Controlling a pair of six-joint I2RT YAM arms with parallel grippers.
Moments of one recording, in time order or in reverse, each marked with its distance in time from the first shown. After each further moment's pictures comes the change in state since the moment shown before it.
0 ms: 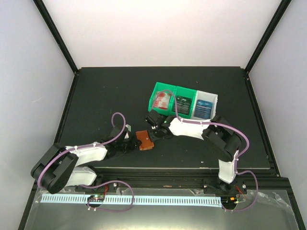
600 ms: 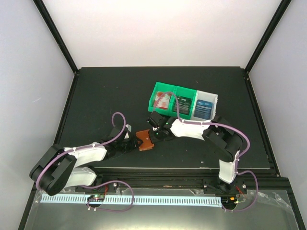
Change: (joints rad) left arm 0.000 -0.016 0.007 -0.024 0.000 0.014; right arm -0.004 -0.003 -0.050 0.043 -0.049 0.043
